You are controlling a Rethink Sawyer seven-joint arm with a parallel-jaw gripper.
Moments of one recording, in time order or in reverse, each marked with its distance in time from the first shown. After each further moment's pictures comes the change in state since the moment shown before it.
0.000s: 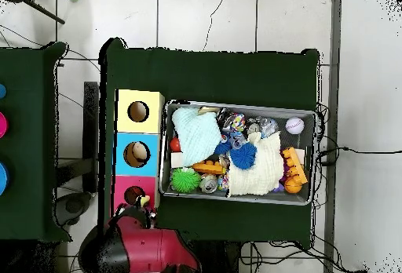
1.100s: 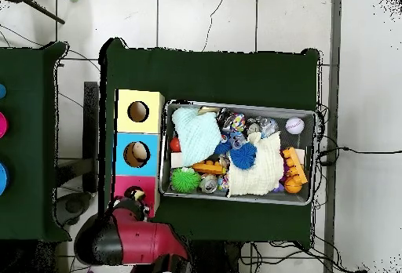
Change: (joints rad) arm 0.042 0.079 0.003 -0.024 0.139 -0.055 0.000
